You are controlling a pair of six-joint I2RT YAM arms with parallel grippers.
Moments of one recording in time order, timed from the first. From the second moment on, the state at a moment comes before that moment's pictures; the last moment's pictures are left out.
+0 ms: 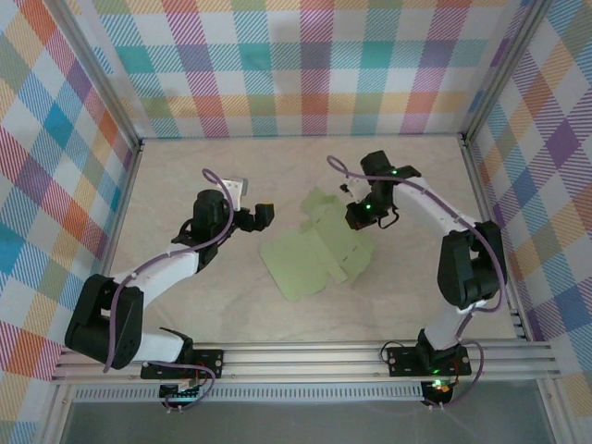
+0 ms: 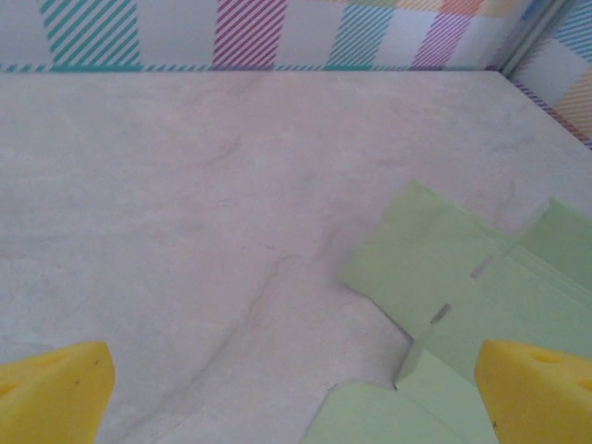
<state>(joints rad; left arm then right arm) -0.34 1.37 0.69 0.27 0.18 -0.21 0.38 1.75 1.38 -0.93 -0.25 -0.14</state>
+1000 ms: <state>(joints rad) -0.19 1.57 0.75 0.31 0.21 -0.39 0.81 1.71 1.04 -0.26 0.71 -0.54</state>
